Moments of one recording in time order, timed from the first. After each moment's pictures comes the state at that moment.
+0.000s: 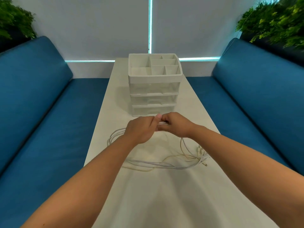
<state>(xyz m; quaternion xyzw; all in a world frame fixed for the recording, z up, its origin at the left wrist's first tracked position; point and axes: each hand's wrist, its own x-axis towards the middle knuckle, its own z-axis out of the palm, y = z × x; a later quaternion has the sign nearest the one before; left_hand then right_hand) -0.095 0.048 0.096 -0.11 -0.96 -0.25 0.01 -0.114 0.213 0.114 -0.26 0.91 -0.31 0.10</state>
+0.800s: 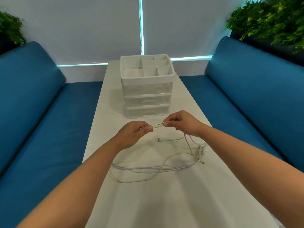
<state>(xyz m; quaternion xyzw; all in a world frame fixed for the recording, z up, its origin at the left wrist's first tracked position) -0.092 0.020 0.084 -0.15 -0.88 -0.45 -0.07 -0.109 0.252 0.113 -0.13 0.87 -0.46 0.12</state>
